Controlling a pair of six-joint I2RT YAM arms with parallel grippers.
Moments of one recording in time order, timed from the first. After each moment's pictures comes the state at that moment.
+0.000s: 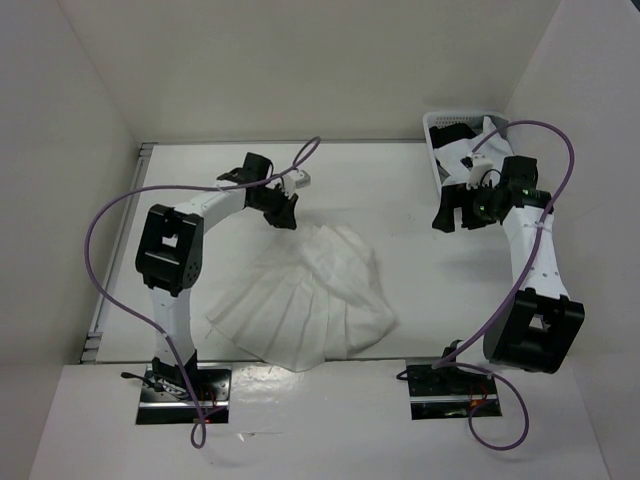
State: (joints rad) left arm -0.30 2.04 1.49 -0.48 0.64 0.42; right arm -0.27 1.39 1.24 -0.83 -0.53 -0.35
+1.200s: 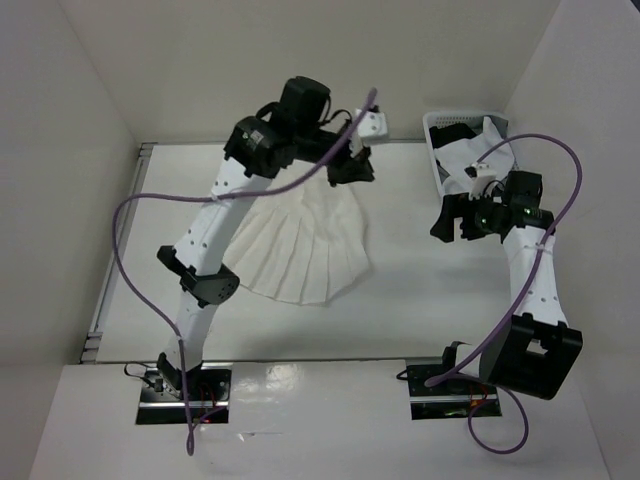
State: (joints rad) left arm -0.77 2.15 2.88 -1.19 0.59 0.49; right arm -0.30 1.26 1.12 -0.77 -0.60 -0.32
